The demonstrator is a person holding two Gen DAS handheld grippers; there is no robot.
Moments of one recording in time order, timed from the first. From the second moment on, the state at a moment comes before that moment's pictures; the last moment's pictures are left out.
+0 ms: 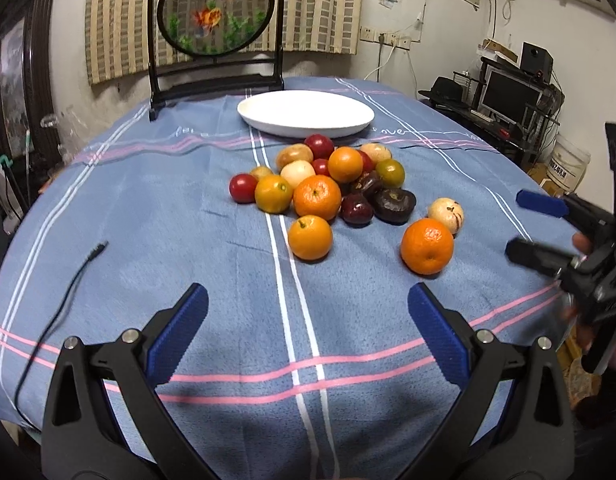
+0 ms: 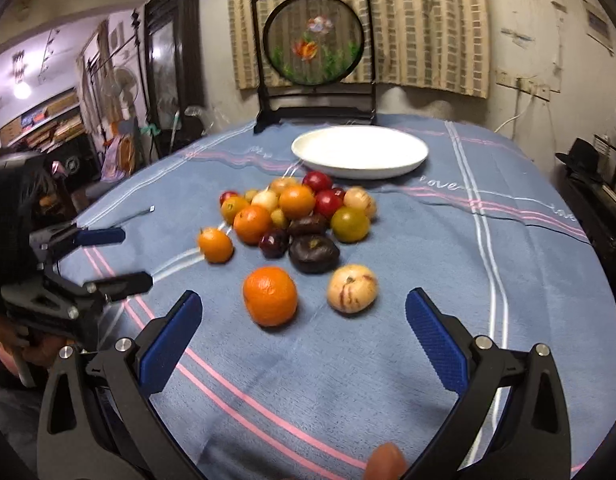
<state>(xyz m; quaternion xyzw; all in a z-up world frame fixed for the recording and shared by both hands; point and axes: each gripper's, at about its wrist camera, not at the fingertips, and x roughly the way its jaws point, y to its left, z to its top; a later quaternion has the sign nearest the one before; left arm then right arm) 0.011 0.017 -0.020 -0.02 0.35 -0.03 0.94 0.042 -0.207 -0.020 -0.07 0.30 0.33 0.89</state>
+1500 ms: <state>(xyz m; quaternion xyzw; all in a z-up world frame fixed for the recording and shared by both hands) 0.094 0.020 -0.044 -0.04 0.41 -0.06 0.91 0.075 -0.165 -0.047 -0.05 0.36 0.40 0.84</state>
